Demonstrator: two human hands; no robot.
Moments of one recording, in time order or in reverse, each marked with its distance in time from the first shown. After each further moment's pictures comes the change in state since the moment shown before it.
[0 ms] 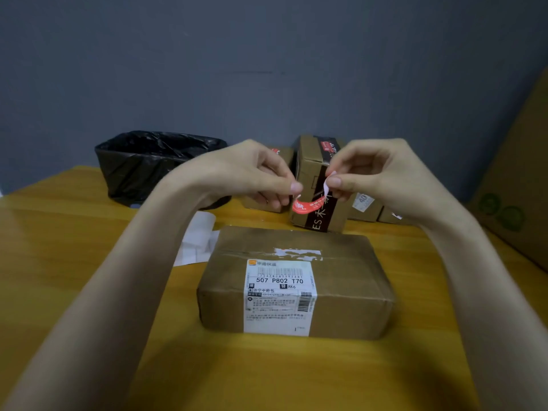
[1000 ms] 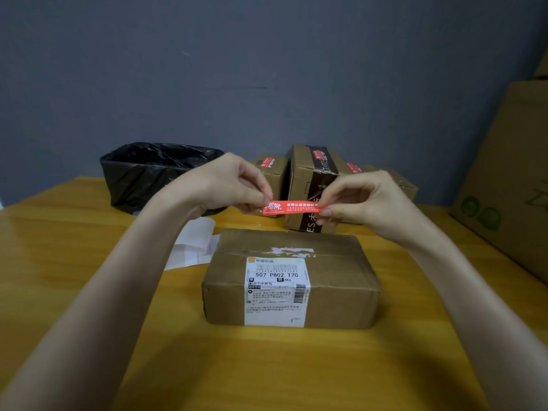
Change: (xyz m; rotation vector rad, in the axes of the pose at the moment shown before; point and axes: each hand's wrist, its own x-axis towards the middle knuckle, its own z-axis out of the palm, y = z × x) left_hand -0.024 -0.001 -0.001 0.045 0.146 -0.083; right_hand -0.026 0.000 0.009 -0.032 -0.054 0.023
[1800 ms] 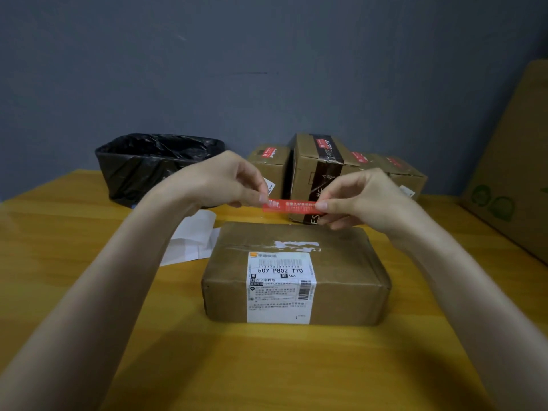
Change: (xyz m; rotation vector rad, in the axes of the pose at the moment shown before) left_hand 0.007 -0.013 0.001 0.124 -0.039 -0.029; right_hand 0.007 0.005 0.015 0.039 0.122 0.421
